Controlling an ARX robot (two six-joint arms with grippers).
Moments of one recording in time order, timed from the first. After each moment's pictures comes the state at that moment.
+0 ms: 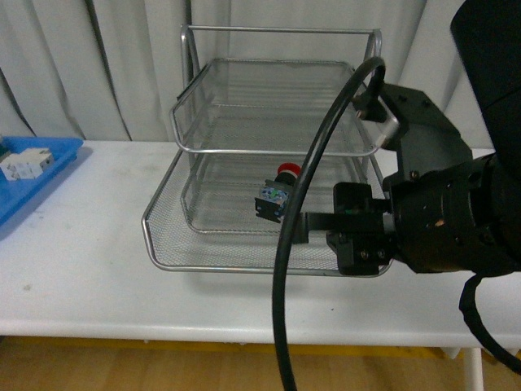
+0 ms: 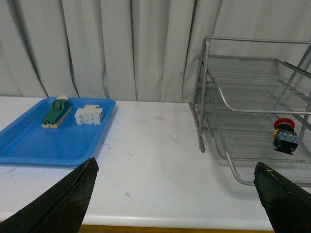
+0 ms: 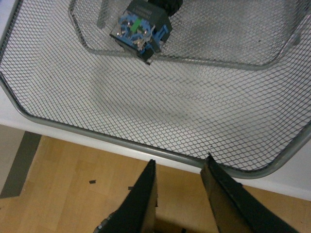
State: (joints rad) left arm 0.00 0.01 0.01 0.00 0.00 -0.01; right arm 0.44 1.67 0.84 0.10 -0.04 0.29
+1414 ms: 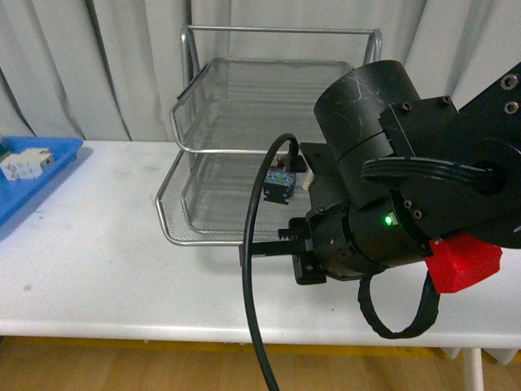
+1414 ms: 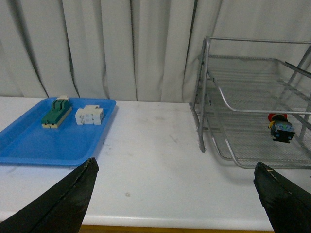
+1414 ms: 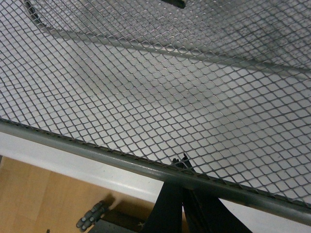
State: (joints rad) left arm 0.00 0.01 0.01 0.00 0.00 -0.01; right arm 0.46 2.03 1.10 0.06 0.00 0.26
